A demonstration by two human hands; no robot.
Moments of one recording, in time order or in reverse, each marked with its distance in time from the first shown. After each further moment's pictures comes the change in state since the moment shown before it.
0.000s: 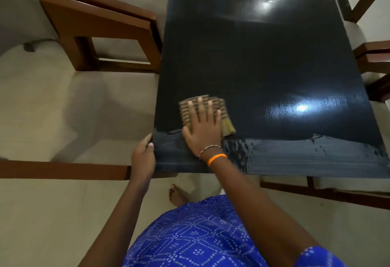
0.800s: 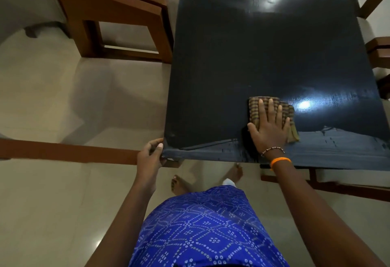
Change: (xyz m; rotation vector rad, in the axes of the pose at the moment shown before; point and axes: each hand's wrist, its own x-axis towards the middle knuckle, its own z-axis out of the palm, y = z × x) left_hand -0.025 -0.032 -0.019 -0.302 -0.052 -0.168; right_hand -0.049 0.115 -0.027 -0.048 0.030 0.316
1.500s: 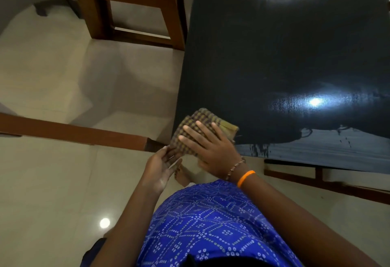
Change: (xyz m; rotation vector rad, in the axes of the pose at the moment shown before) left_hand -0.003 -0.033 -0.010 -0.476 -0.083 -0.415; right_hand -0.075 -0.099 0.033 -0.242 0.022 -1.000
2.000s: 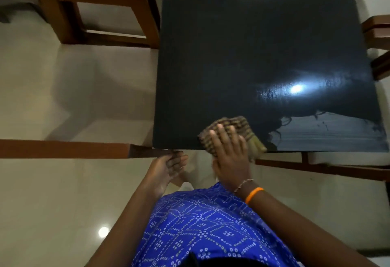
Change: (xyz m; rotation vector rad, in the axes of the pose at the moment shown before) left_hand -0.007 -0.015 0.029 0.374 -0.116 -0.099; right_hand -0.062 0.000 0.002 0.148 0.004 0.605
